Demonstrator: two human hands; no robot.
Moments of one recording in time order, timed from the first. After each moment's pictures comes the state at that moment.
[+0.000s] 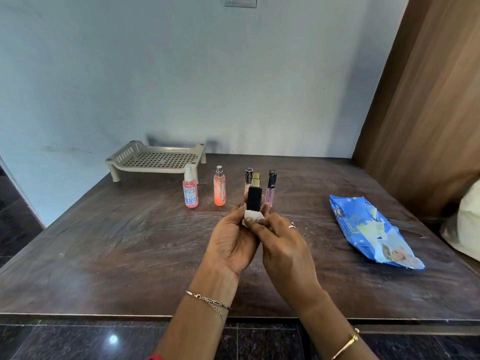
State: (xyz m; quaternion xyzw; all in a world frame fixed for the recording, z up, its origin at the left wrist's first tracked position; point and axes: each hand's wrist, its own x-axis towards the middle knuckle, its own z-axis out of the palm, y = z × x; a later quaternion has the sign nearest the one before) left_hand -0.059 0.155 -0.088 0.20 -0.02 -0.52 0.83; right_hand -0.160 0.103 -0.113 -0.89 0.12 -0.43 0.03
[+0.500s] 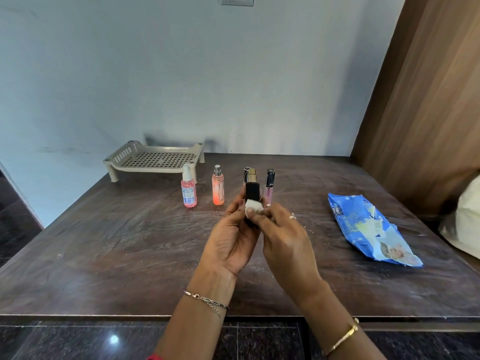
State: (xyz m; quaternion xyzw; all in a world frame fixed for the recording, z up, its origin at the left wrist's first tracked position) left_hand -0.062 0.159 -0.088 0.18 -0.08 -0.49 0.85; right_hand -0.158 0.098 -0.104 -0.89 0.12 -0.43 0.03
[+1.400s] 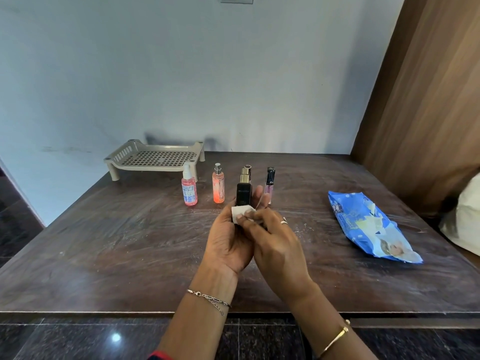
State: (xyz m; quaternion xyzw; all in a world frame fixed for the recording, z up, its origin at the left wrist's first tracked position) left_hand -0.059 0.158 -0.093 0.17 -0.03 -0.55 0.82; right_hand -0.151 0.109 -0.116 -0.89 0.11 -0.45 0.04
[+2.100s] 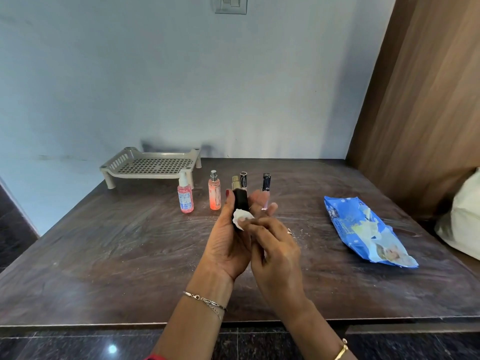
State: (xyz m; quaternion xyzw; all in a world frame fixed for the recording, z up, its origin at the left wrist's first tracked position) left_hand -0.058 0.152 -0.089 0.22 -0.11 -0.54 0.80; right_hand -0.151 0.116 -0.116 -0.81 0.12 -0.54 0.17
